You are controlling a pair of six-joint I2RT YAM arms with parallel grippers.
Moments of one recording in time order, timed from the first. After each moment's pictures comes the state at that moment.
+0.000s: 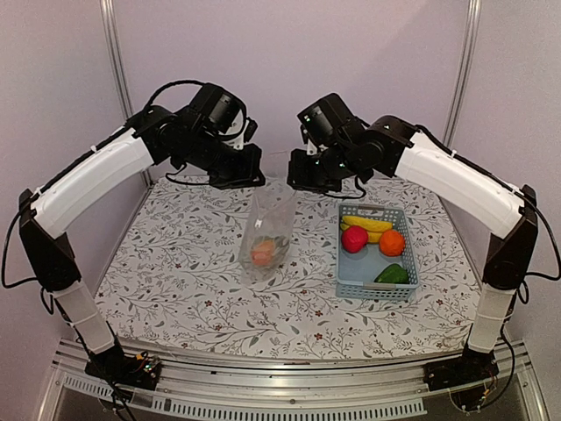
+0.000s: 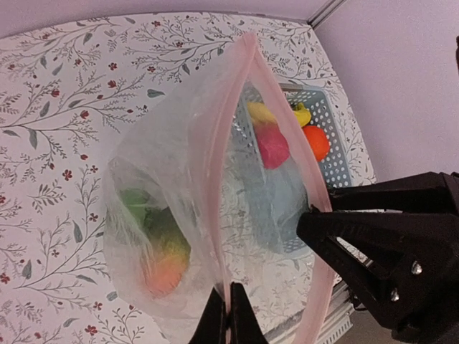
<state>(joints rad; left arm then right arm) -0.82 1.73 1.92 -0.98 0.01 -0.60 0.95 1.88 2.05 -0.88 0.23 0.71</state>
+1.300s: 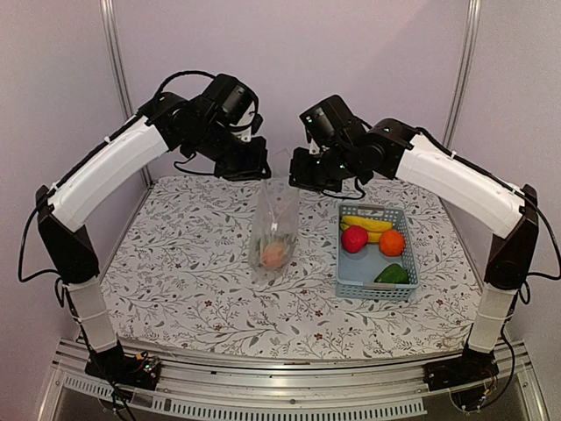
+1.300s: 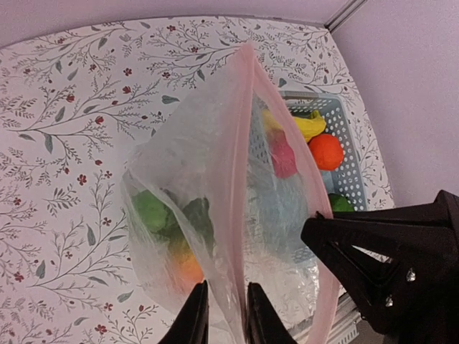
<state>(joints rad) -0.83 1.85 2.14 -1.13 -0.06 -0.60 0.94 1.87 2.01 -0.84 0.25 0.76</state>
